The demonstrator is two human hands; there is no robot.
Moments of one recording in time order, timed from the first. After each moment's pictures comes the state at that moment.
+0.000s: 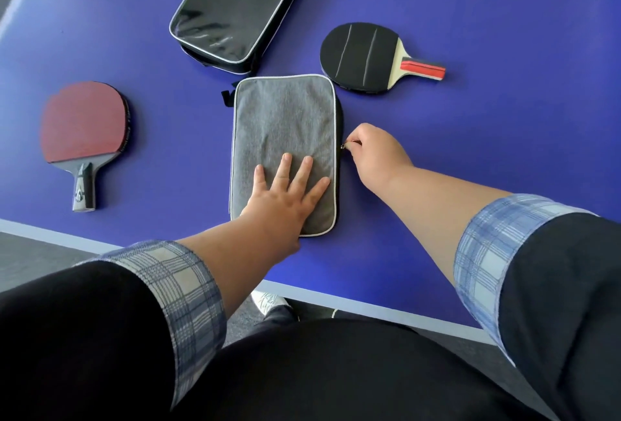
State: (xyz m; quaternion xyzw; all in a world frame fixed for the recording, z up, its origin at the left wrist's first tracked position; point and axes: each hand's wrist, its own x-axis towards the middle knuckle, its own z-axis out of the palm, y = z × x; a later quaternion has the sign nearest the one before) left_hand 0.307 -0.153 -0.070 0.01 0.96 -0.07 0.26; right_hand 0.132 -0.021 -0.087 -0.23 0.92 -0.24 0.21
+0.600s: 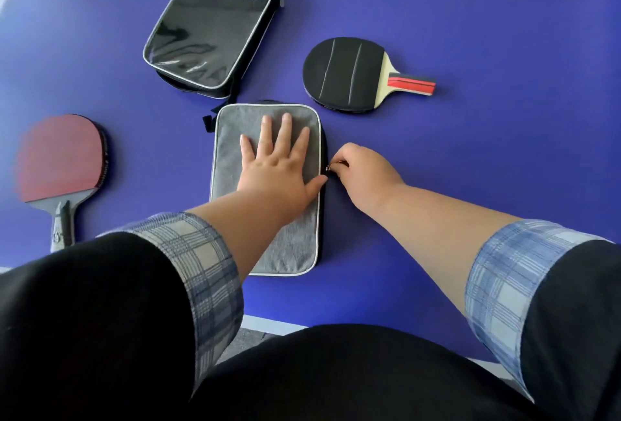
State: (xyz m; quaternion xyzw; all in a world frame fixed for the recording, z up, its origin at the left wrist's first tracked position) left_hand 0.207 -0.175 -0.075 -0.15 0.98 0.02 0.15; right_hand 0.113 -0.020 -0.093 -0.24 0.90 -0.26 0.26
